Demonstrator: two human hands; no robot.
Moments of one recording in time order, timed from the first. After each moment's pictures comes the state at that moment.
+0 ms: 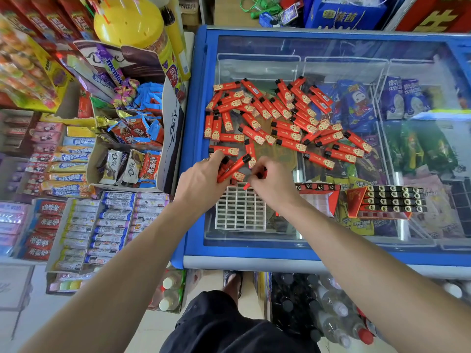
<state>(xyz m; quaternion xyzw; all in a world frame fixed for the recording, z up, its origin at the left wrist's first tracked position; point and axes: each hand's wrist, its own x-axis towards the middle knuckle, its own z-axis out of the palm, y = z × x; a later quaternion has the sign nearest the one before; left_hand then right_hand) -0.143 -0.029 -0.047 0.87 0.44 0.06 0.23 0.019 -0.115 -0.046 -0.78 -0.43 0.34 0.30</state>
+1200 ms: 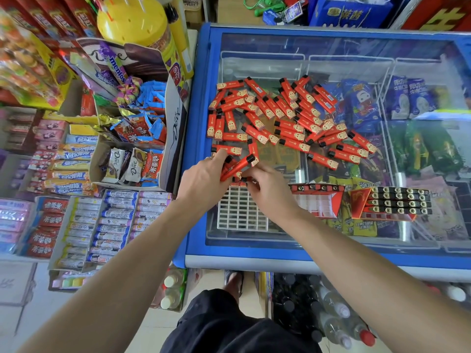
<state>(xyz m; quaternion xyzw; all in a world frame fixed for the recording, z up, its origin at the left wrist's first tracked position) -0.140 -0.027 -0.046 0.87 0.44 0.05 0.21 0.008 -0.123 -0.066 -0.73 -0.58 0.23 0.28</state>
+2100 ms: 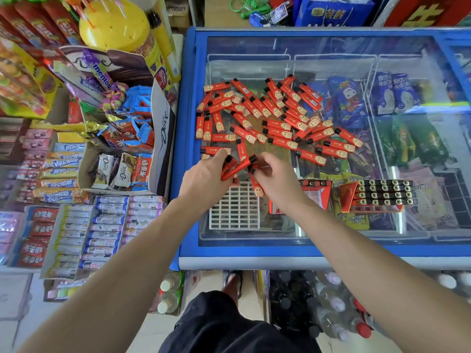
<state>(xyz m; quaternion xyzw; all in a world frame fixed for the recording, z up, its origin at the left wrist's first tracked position) -0.118 -0.034 -0.042 0.87 0.44 0.02 0.25 0.037 -0.133 -0.044 -0.75 -0.41 0.36 0.38</state>
